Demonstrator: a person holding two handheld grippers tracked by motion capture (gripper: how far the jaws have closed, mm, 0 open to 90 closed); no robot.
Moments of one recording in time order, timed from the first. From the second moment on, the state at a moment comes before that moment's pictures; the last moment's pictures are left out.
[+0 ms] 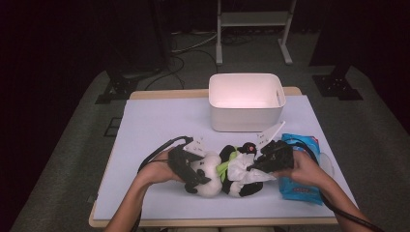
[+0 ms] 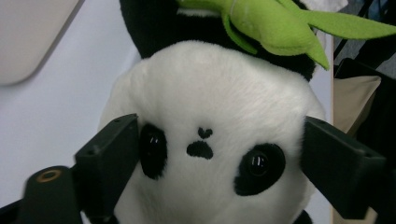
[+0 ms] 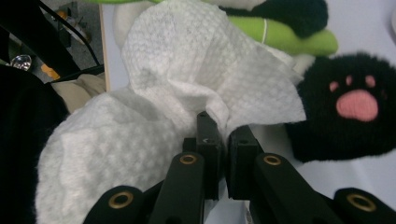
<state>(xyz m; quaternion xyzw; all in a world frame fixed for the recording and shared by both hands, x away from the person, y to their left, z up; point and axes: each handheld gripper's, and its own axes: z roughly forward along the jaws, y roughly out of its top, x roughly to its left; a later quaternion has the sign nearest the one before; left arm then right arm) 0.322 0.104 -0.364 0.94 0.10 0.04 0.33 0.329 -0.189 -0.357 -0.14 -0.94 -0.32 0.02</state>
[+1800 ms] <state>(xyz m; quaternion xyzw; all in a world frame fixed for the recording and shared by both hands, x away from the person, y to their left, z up) 0.321 0.078 -0.382 0.92 0.09 0.05 0.38 0.330 -0.225 -0.358 -0.19 -0.94 -0.27 -0.01</state>
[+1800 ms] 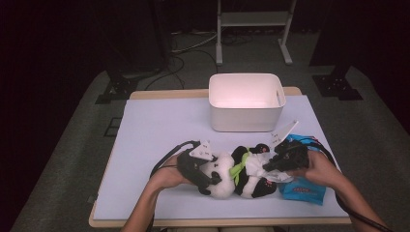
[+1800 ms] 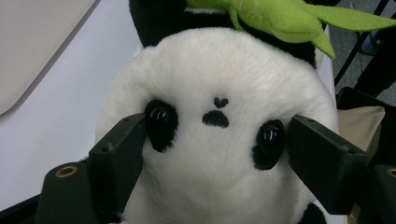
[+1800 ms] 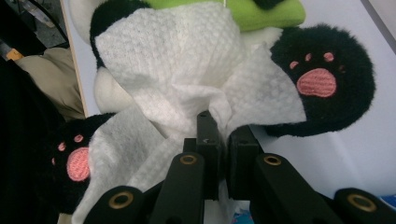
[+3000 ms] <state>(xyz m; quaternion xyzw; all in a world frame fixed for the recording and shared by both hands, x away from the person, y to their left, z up) 0.313 0.133 -0.381 0.91 0.14 0.06 0.38 0.353 -0.090 -0.318 -0.07 -0.97 -0.24 0.03</state>
